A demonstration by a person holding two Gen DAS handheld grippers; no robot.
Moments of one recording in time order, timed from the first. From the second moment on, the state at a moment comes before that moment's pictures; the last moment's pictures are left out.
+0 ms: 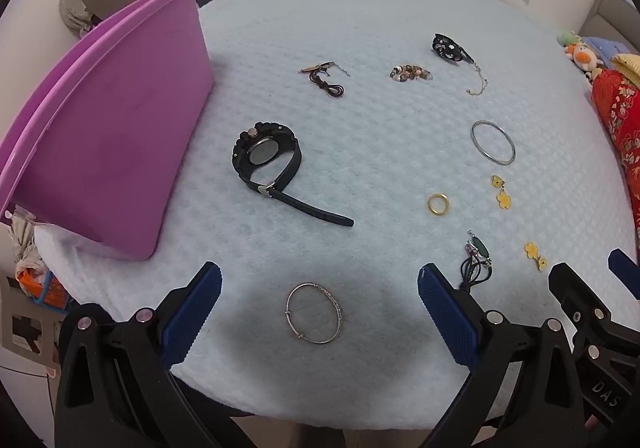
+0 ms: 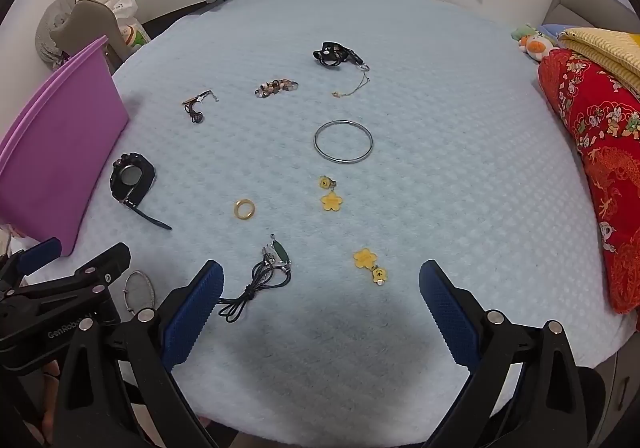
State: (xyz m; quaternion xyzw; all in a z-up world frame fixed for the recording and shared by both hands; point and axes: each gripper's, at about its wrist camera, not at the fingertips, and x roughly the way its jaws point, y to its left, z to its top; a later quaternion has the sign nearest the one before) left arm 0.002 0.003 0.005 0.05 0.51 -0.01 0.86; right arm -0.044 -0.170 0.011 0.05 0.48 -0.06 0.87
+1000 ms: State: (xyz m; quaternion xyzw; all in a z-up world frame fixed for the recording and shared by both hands) left arm 0.000 0.009 0.010 0.04 0.50 -0.02 0.86; right arm -0.042 -0.165 0.016 0.05 0.48 -0.06 0.87
